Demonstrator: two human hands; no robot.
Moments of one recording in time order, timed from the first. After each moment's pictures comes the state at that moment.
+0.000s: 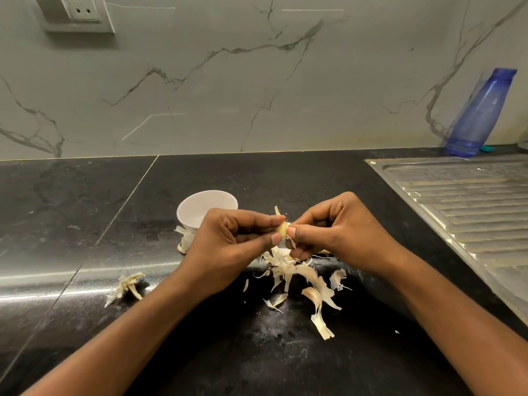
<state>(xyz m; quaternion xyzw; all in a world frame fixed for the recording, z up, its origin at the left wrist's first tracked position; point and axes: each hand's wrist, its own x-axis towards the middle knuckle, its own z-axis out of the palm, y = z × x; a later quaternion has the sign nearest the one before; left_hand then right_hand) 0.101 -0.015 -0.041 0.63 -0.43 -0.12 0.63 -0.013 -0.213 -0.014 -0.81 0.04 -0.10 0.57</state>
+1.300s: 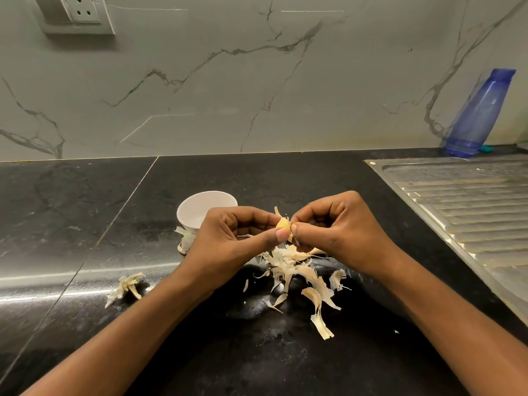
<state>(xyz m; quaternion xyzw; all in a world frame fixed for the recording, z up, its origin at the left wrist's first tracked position) 0.099 -0.014 -0.035 0.66 -0.39 -0.16 0.63 -0.013 -0.208 -0.015 -0.84 0.00 -0.19 0.51</state>
